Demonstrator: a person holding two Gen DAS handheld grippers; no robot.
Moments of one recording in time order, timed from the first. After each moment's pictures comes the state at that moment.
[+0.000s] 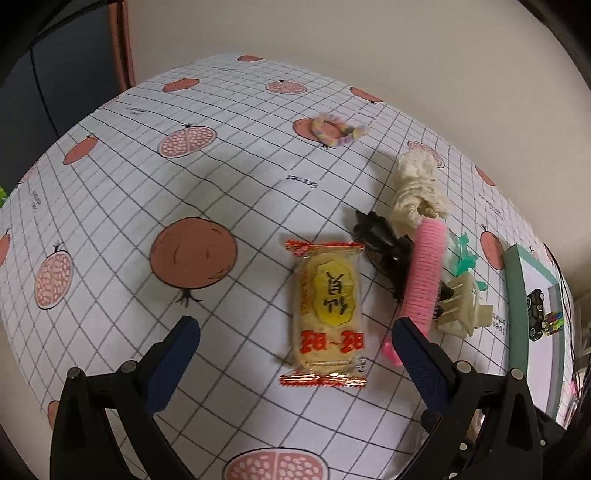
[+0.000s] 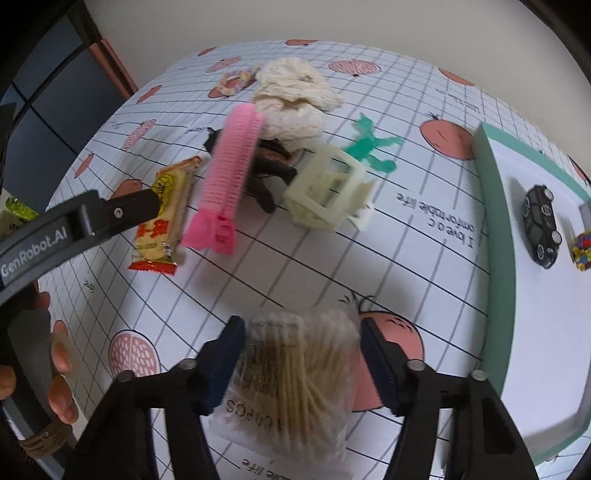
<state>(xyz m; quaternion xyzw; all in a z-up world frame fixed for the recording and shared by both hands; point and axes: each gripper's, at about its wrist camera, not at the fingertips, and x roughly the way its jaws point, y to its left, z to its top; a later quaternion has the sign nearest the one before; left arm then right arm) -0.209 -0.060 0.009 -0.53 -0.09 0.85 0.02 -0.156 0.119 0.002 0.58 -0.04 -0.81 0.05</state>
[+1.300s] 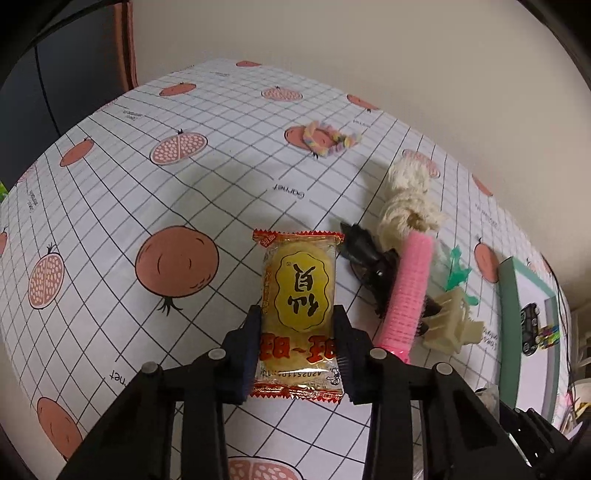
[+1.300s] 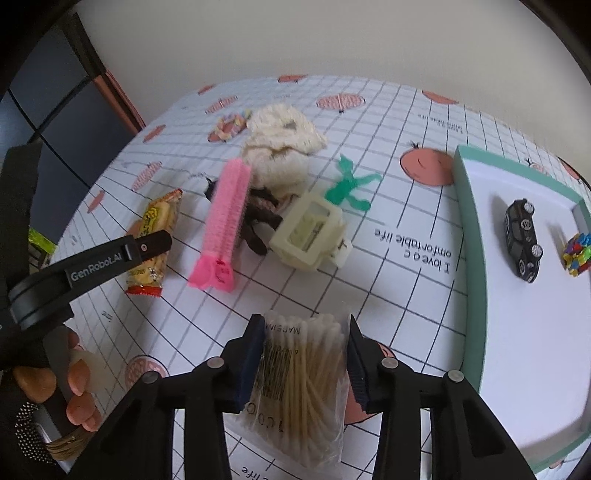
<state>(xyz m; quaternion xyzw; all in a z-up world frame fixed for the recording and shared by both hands) -0.216 -0.051 0.013 -0.51 -0.10 0.85 0.01 -0.159 0.138 0.031 0.52 -0.08 -0.85 0.06</state>
